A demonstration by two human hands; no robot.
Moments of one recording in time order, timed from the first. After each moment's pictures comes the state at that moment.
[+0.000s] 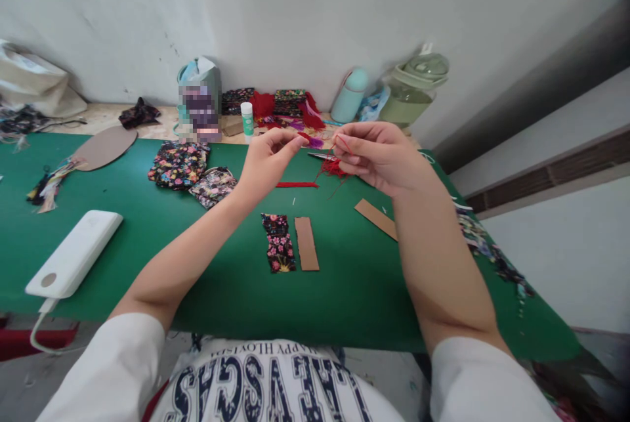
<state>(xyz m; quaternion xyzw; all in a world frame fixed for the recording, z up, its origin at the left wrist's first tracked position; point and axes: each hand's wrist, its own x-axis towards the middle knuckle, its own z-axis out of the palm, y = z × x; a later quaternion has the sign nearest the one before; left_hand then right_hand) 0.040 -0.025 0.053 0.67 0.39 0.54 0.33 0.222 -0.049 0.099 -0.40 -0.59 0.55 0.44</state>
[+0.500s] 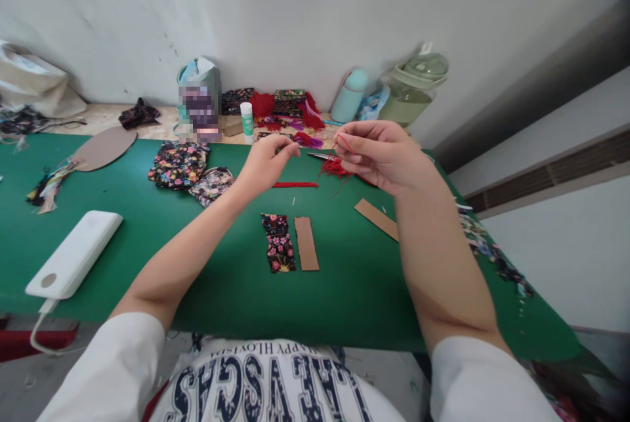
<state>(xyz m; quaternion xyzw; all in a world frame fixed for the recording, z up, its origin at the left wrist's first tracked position) 0.035 -0.011 0.047 0.74 0.43 0.44 0.26 0.225 -0.049 0.099 -0.39 -0.58 0.55 0.45</state>
